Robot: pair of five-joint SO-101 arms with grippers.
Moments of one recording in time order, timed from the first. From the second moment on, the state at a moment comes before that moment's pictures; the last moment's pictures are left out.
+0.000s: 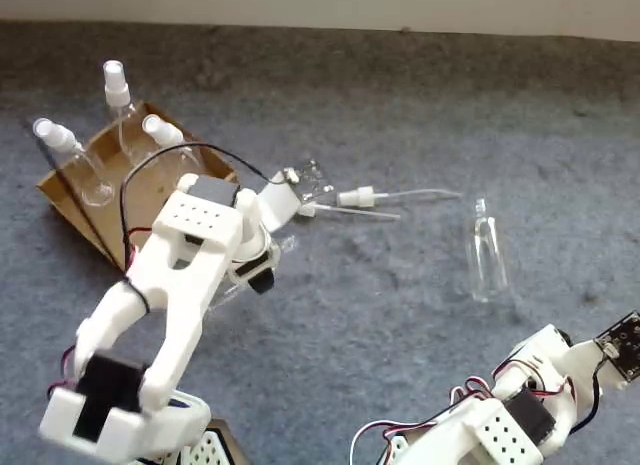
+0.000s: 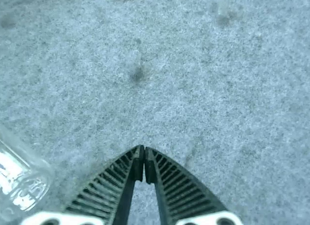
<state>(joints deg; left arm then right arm) 10.5 -7.7 28.0 71.4 -34.9 50.5 -88.4 96.0 39.5 -2.4</state>
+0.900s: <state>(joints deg) 18.9 -53.8 41.0 73.5 -22.2 48.2 -88.4 95.5 40.7 20.4</state>
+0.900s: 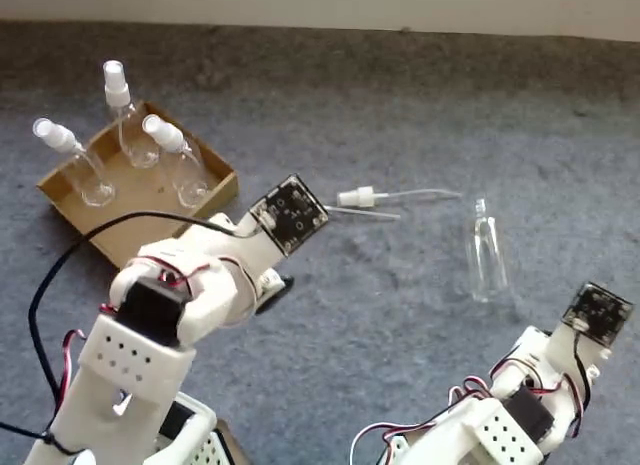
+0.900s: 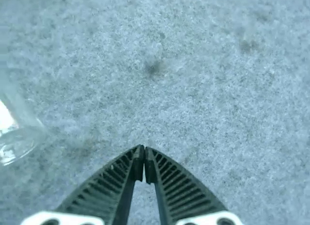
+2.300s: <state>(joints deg) 17.4 -91.0 80.9 43.1 2.7 4.7 -34.5 23.4 88.7 29.1</state>
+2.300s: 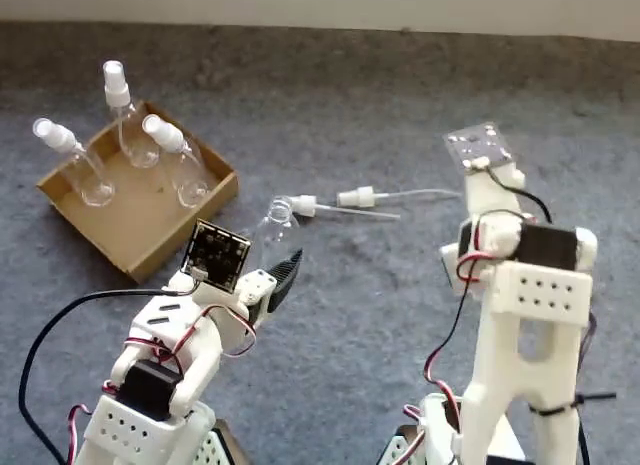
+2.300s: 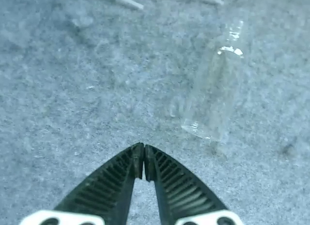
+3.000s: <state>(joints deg) 10.5 -91.0 84.9 42.4 3.5 -9.8 -3.1 4.4 72.6 33.7</state>
